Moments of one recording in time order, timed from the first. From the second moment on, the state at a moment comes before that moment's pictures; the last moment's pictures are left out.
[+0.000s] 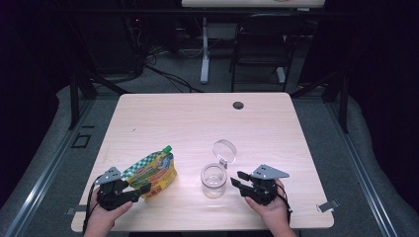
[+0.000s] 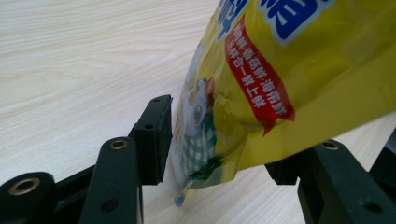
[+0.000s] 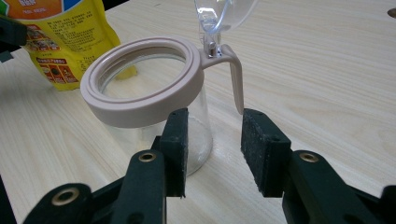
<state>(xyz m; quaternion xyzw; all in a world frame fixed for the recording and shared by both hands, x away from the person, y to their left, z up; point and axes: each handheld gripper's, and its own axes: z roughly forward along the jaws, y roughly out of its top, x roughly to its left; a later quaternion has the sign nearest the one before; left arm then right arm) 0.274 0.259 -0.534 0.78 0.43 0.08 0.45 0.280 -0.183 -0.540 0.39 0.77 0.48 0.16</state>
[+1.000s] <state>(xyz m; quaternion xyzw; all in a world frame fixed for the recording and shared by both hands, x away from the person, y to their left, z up) 0.289 0.243 -0.541 0.79 0.42 0.08 0.44 0.280 -0.185 -0.540 0.39 0.77 0.48 0.16</state>
